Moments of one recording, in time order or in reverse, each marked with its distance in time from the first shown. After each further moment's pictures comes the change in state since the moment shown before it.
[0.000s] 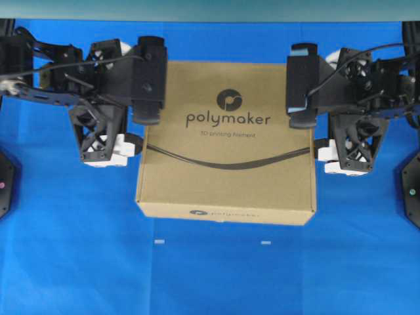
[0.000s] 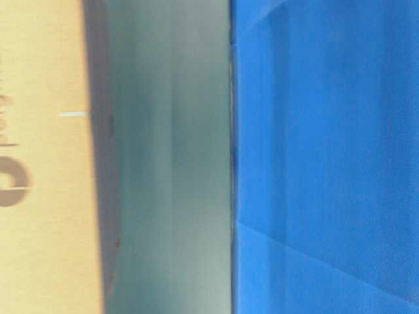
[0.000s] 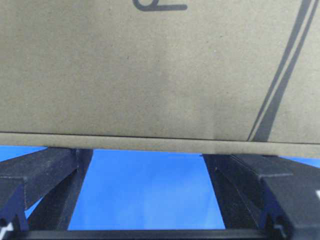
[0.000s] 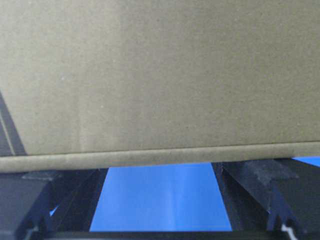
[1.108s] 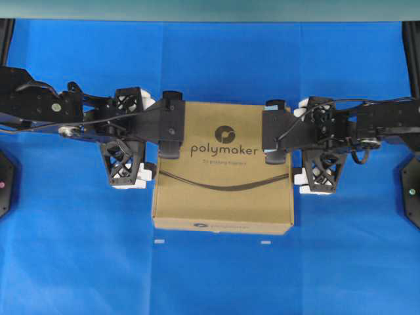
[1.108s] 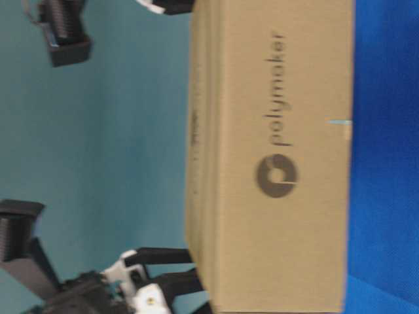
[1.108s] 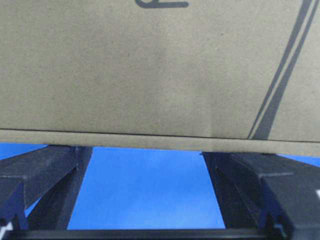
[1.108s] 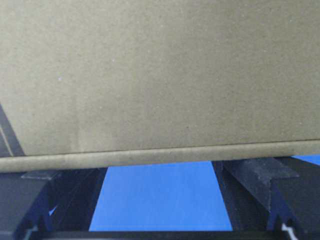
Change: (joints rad) left arm 0.003 0.161 0.295 0.002 -0.377 -0.038; right arm -0.029 0.186 0.336 0.000 -0.485 -0.006
